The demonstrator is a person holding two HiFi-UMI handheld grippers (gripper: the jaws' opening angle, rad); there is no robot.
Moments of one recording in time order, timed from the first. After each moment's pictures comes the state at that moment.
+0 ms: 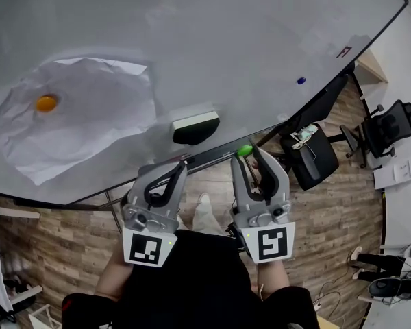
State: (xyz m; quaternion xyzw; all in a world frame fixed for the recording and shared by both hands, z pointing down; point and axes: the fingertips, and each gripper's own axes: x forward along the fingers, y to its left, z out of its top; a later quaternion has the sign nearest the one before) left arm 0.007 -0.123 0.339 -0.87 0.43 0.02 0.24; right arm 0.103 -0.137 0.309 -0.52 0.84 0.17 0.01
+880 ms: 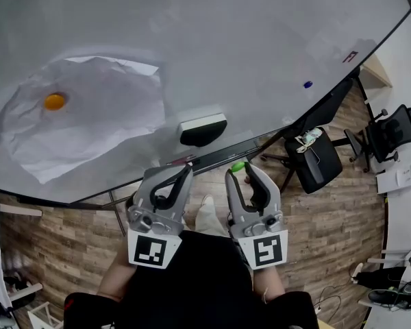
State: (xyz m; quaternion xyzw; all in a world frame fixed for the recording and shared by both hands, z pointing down) left arm 0.003 -0.121 0.344 -0.87 0.43 0.02 0.23; right arm 0.087 -0.123 0.347 -0.50 0.86 0.12 0.02
